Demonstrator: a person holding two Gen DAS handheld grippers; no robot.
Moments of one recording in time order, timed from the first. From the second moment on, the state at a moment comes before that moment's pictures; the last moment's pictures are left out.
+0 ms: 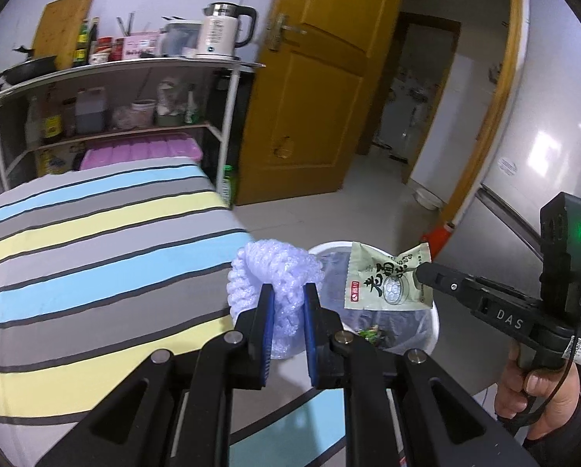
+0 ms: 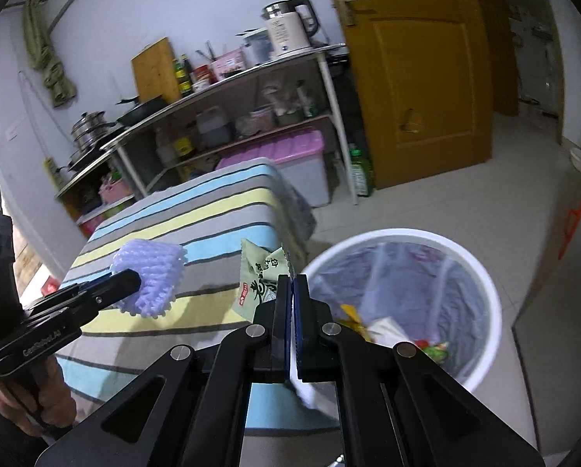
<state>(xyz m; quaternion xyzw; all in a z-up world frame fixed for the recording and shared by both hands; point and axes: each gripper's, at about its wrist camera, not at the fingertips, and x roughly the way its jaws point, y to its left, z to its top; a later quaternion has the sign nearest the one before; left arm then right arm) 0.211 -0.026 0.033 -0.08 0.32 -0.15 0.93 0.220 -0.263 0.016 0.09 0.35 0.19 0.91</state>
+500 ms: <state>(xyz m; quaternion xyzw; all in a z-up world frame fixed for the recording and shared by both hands) 0.241 -0.087 0.011 -0.05 0.35 -0.20 0.91 0.227 -0.306 -0.007 0.11 0.37 0.15 0.91</state>
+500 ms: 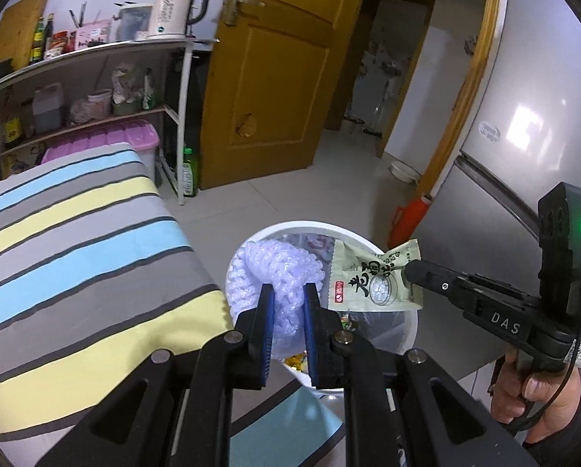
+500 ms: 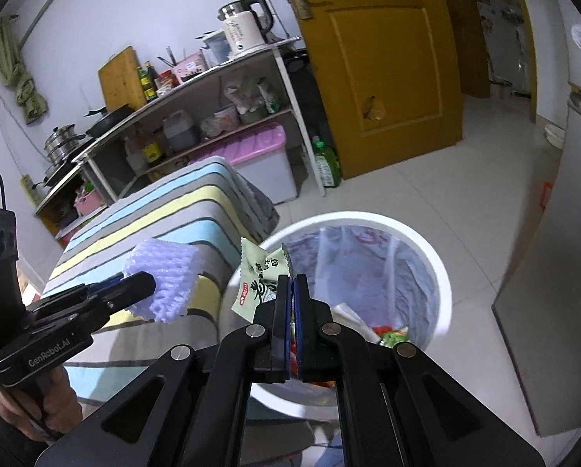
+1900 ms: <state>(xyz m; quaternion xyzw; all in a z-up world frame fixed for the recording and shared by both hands) 0.185 -0.068 0.027 -0.06 0.32 -0.19 0.93 0.162 -0.285 0.020 0.07 0.34 0.15 0.93</state>
